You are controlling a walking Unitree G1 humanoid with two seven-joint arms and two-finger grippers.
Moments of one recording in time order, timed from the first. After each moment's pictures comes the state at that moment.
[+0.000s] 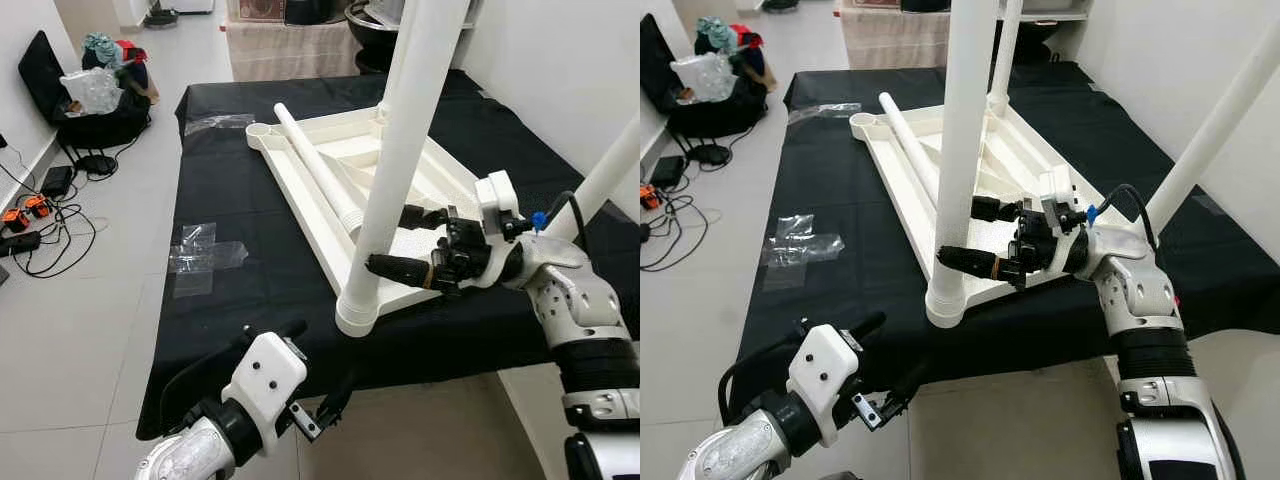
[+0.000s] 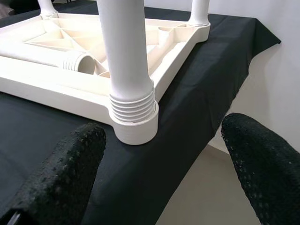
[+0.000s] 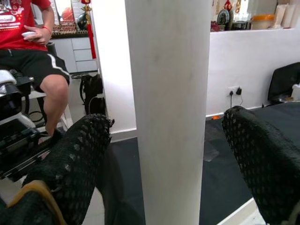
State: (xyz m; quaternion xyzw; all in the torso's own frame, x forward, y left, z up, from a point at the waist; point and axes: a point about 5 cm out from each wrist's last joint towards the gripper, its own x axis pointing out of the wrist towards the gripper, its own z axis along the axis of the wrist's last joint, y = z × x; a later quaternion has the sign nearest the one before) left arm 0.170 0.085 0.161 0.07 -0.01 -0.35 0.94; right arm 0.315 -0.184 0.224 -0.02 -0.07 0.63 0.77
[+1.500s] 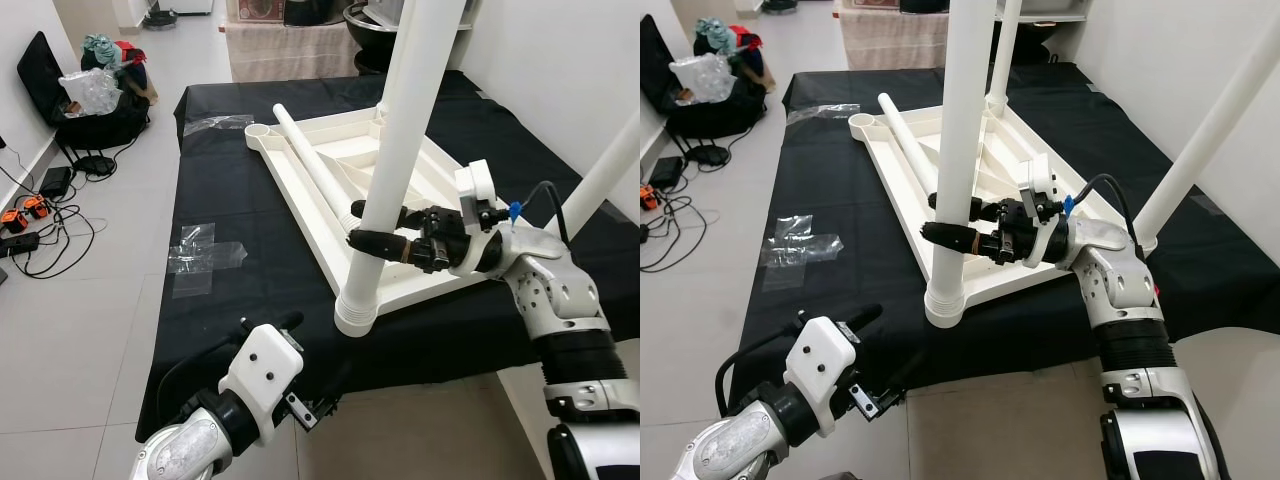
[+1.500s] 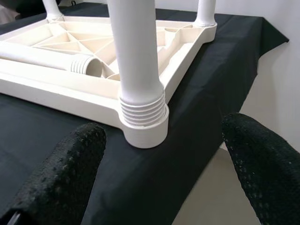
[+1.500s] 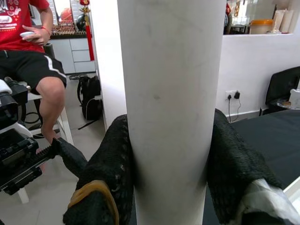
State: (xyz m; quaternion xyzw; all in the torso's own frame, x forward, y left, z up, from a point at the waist) left arm 0.178 0.089 0.163 0.08 -0.02 -0.34 0.94; right arm 0.319 -0.167 0.230 -0.02 -0.07 0.63 0.77
